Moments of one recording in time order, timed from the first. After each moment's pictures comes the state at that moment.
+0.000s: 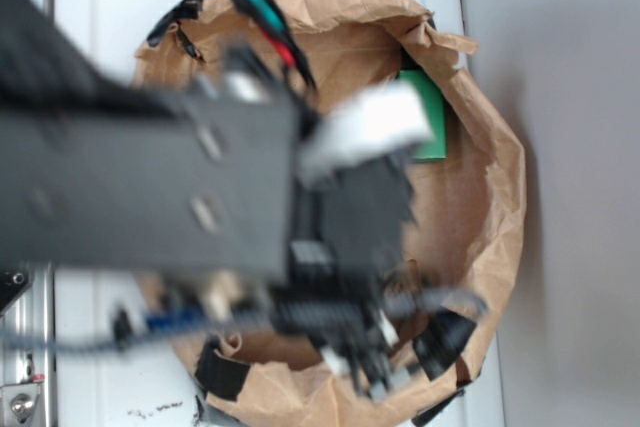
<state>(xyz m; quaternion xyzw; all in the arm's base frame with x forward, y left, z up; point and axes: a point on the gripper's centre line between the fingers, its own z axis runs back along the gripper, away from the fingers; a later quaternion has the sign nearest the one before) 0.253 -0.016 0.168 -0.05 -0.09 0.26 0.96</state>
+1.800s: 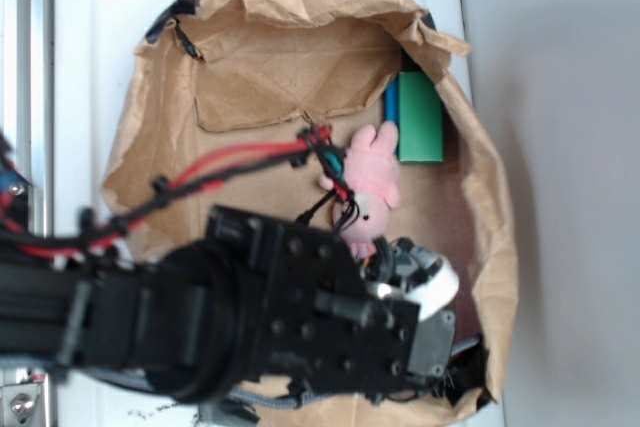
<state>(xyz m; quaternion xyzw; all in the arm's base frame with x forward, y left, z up) 0.303 -0.066 0.038 -0.03 -0.09 0.38 0.92</state>
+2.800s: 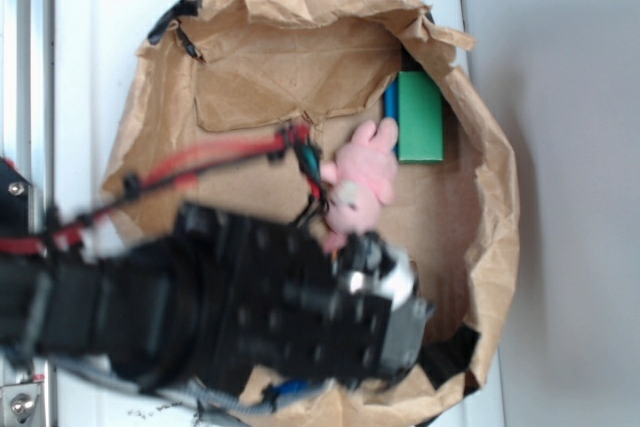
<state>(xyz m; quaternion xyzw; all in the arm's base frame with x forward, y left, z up) 0.284 -0.049 0.053 -0.02 -0.05 0.41 0.91</state>
